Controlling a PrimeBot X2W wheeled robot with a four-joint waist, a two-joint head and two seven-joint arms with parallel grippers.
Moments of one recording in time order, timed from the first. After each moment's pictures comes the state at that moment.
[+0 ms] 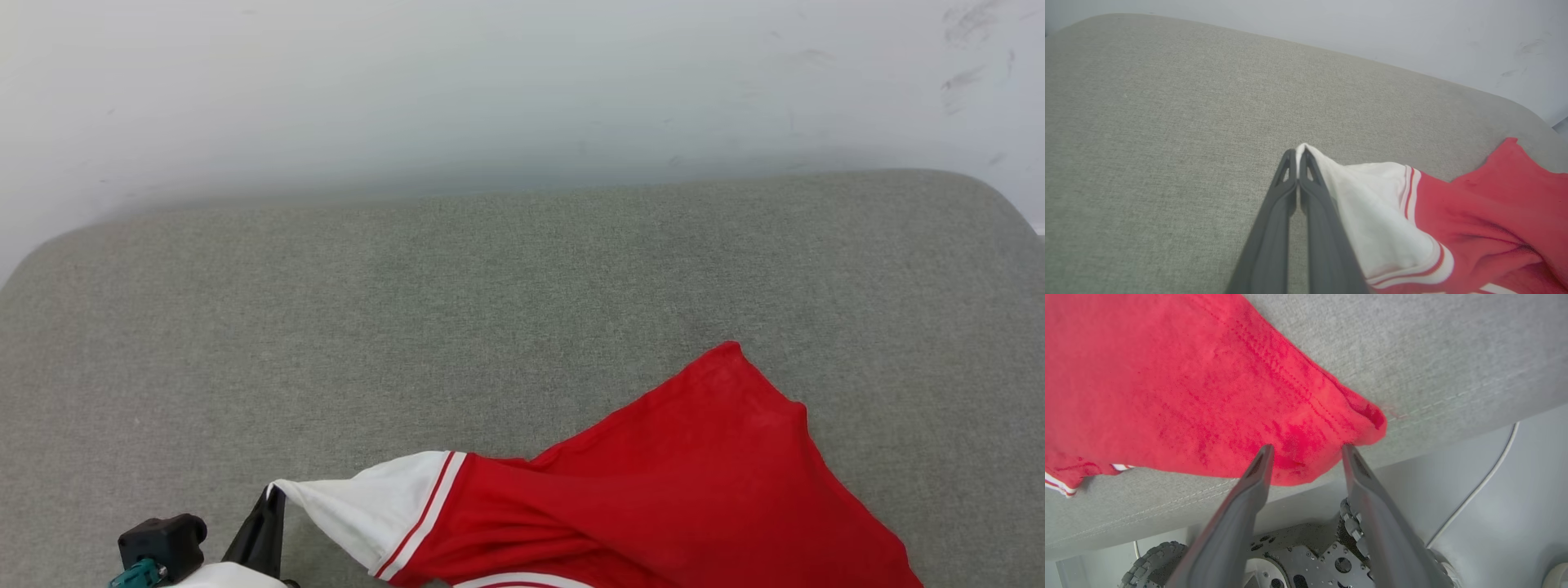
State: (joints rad) left arm 0.11 0.32 -0.16 0.09 -0.59 0.07 -0.08; right arm 0.28 -0.05 -0.38 0.00 0.38 0.13 0.76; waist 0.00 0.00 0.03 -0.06
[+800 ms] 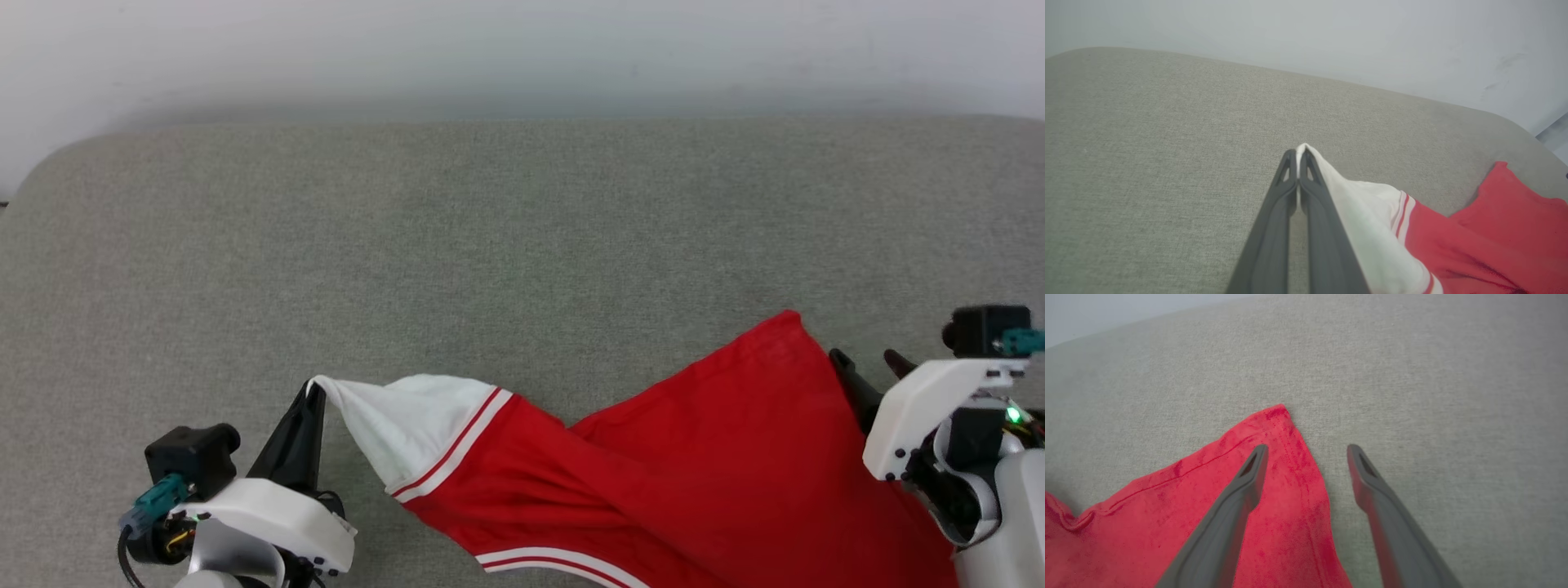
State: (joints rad) left arm -0.03 0.31 -0.22 0.02 -0.56 0.06 -0.08; right arm -0.27 -0.17 -0.09 0.30 0.31 0.13 0.34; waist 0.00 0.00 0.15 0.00
